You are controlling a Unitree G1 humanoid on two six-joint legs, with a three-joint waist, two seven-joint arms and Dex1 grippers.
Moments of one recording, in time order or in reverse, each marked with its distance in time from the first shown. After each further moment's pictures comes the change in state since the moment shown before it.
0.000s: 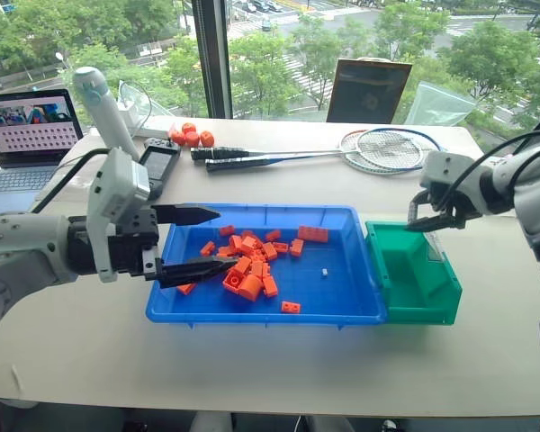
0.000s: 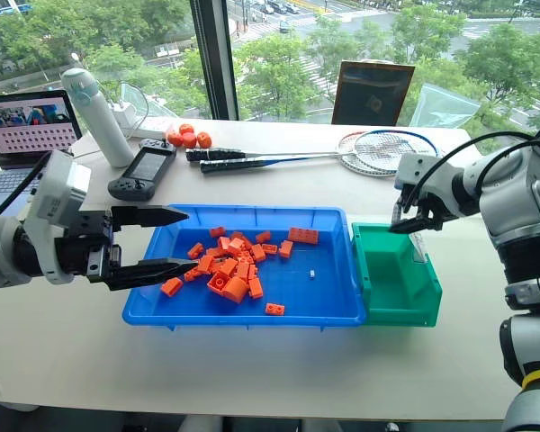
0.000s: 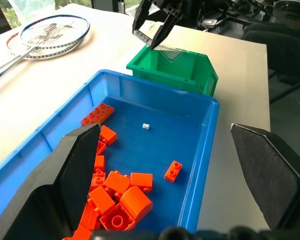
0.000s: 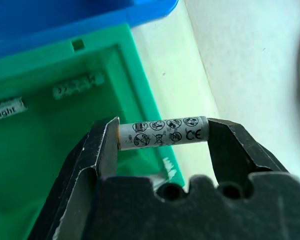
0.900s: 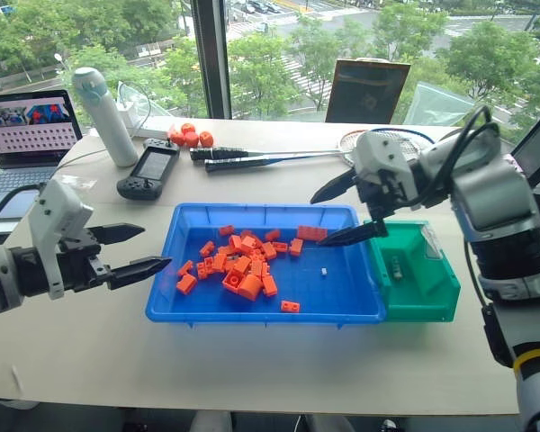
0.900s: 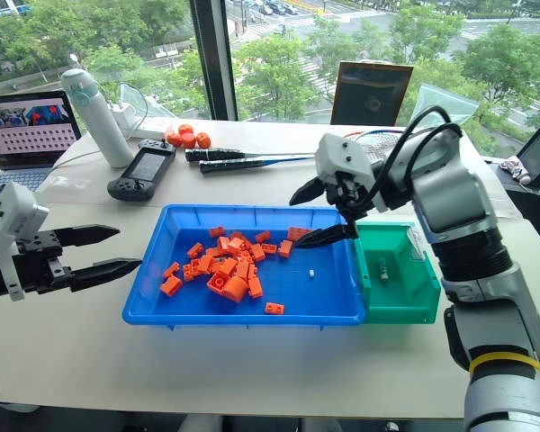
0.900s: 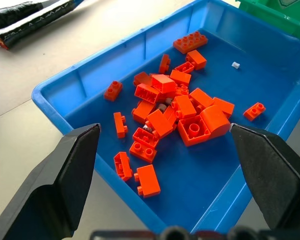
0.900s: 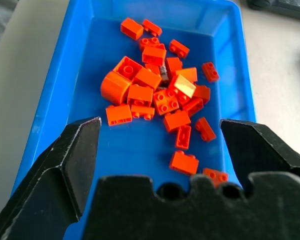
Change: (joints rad) left arm 0.365 0.013 0.293 0.092 0.203 -0.005 0.010; right arm -0.139 0.351 0.007 -0.287 0.312 0.080 0.117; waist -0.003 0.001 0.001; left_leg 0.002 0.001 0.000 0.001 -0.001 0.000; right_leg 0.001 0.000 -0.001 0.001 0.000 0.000
